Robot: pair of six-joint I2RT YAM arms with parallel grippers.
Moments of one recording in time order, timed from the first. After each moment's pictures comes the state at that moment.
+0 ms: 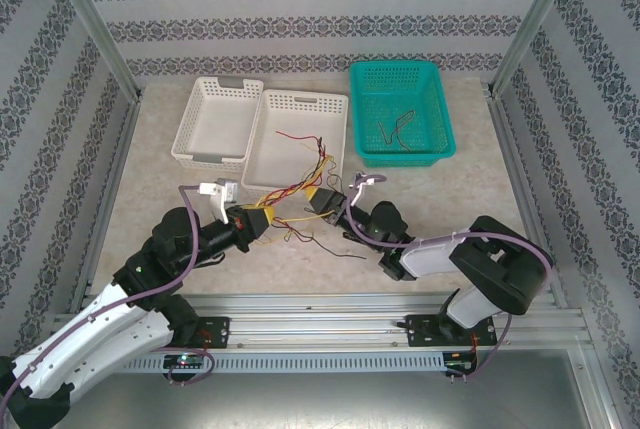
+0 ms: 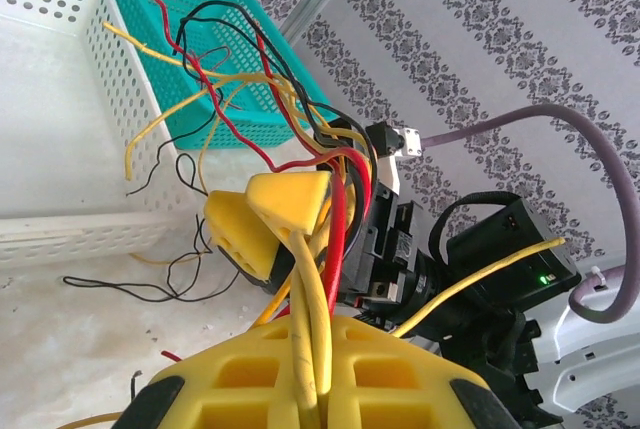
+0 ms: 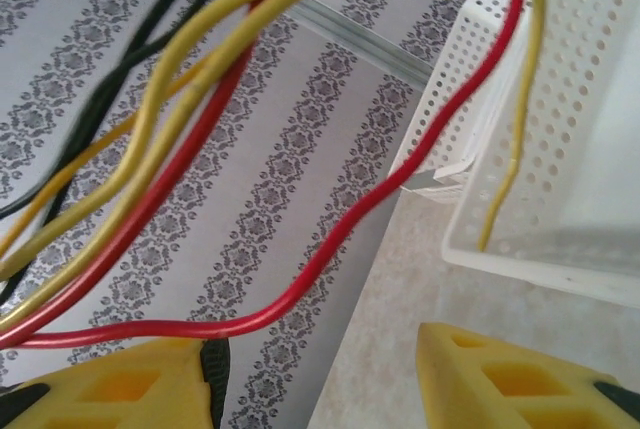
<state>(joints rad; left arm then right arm) -0.72 0.55 0.60 -0.23 0.14 -0.66 0.83 1.52 0.39 1.23 -0.08 1.10</state>
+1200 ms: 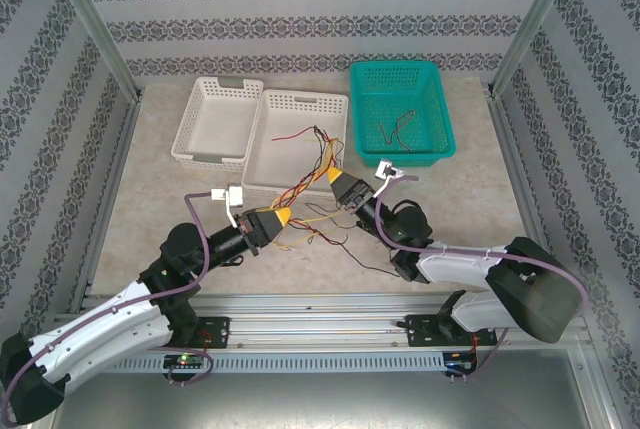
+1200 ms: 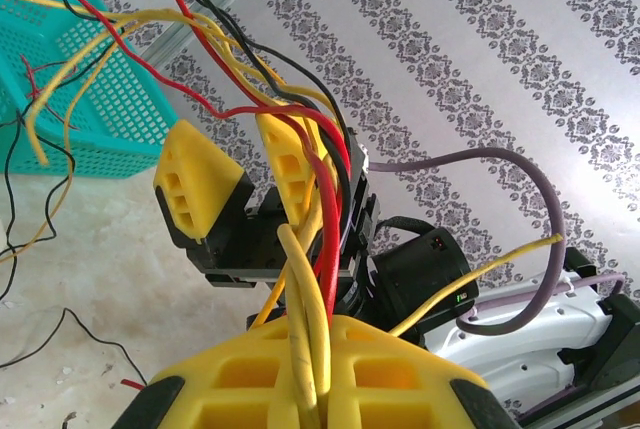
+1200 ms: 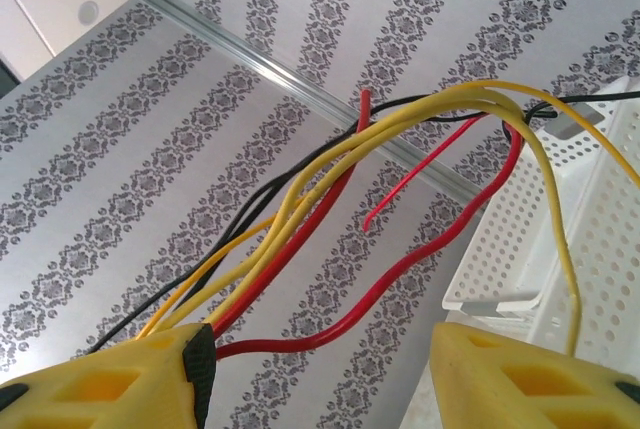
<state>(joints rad) -0.81 0.61 0.39 0.33 0.18 -0.90 0.79 1.32 0.36 1.26 0.02 1.07</state>
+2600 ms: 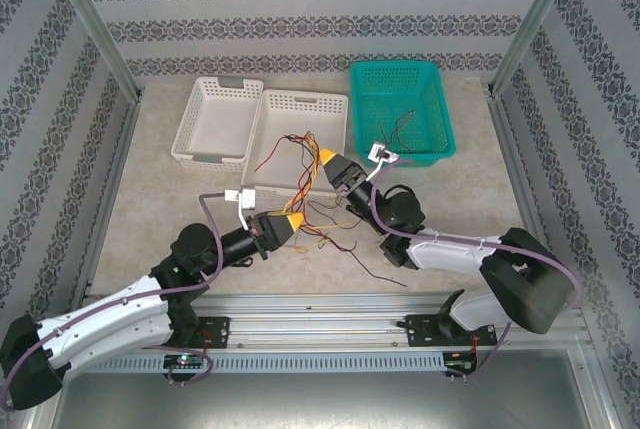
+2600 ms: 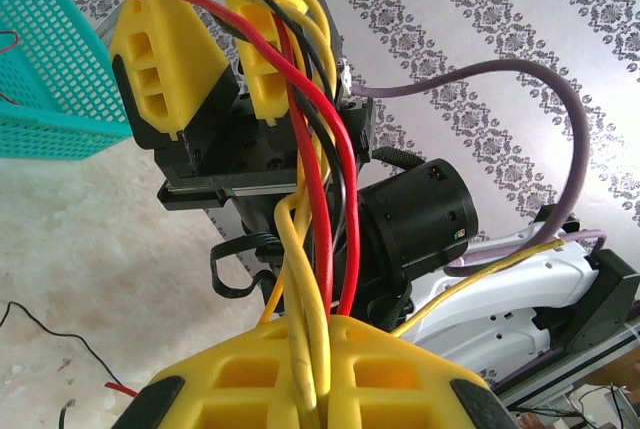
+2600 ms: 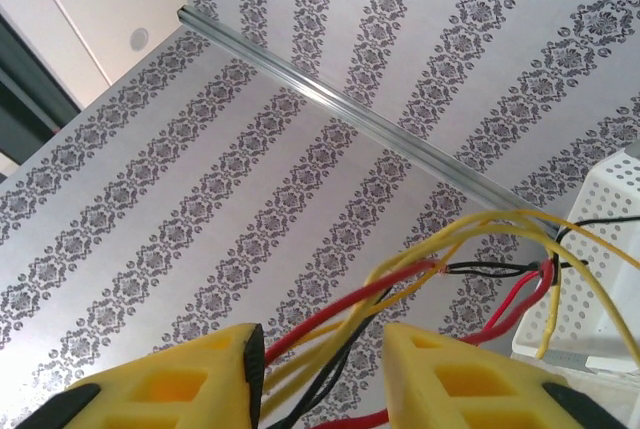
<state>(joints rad) -0.88 0.70 0.38 0.44 0.19 -0.89 0.78 1.39 0.52 1.26 0.00 1.12</state>
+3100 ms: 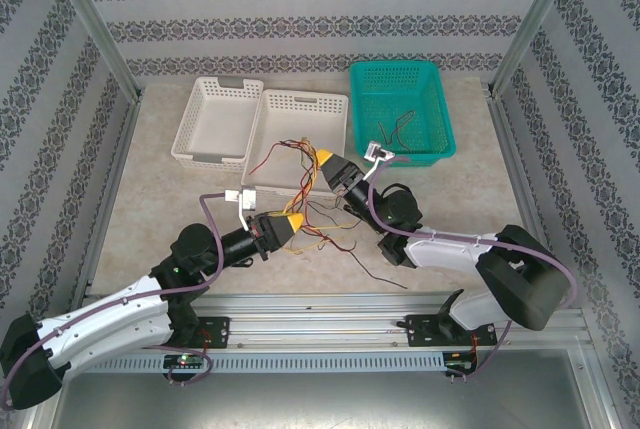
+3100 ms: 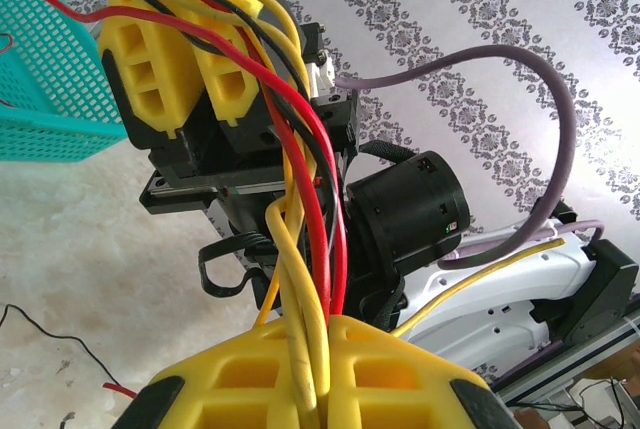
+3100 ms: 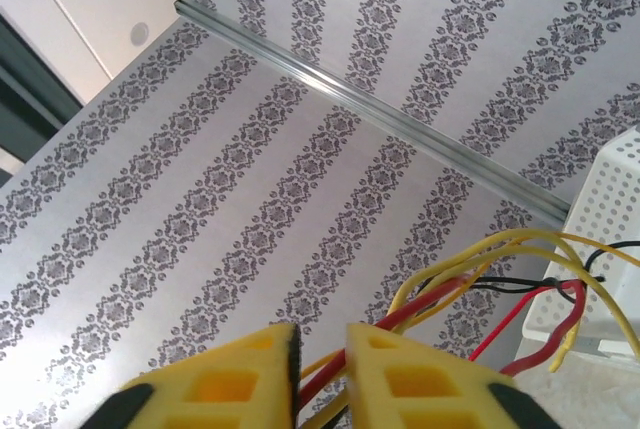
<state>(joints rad) -0.88 0.70 0.38 0.45 0.19 -0.88 0.79 1.41 0.53 1.26 -0.02 1.15</state>
